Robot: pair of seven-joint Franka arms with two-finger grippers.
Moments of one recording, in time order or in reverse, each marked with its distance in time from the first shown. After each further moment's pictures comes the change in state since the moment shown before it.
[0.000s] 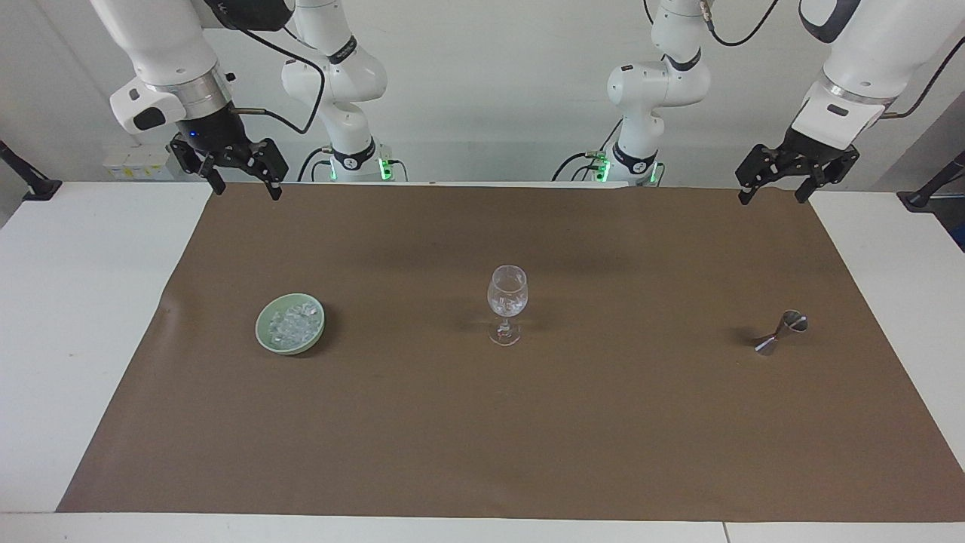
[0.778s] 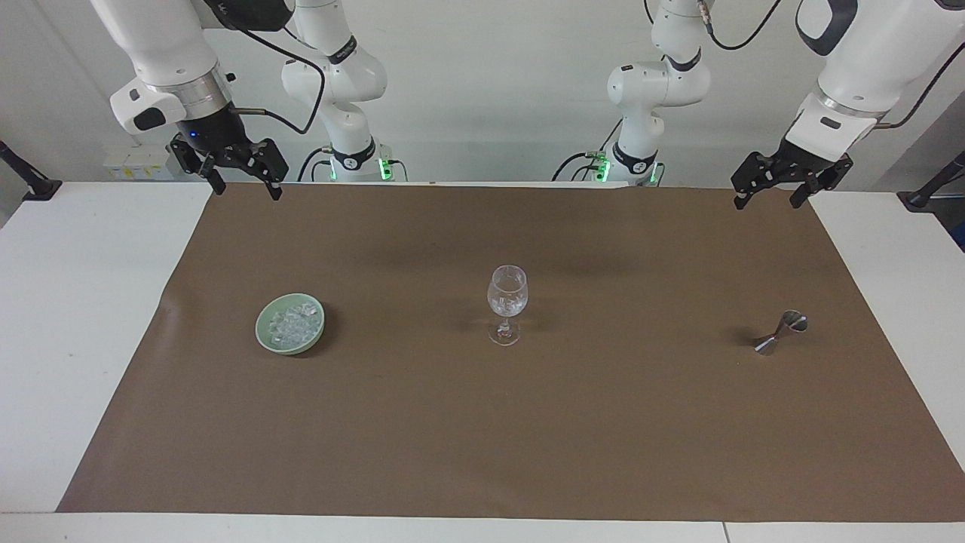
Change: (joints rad) left arm 0.000 0.008 0.000 -0.017 0.000 0.001 0.007; right arm 0.000 0.000 0.000 -0.001 0.000 0.000 0.000
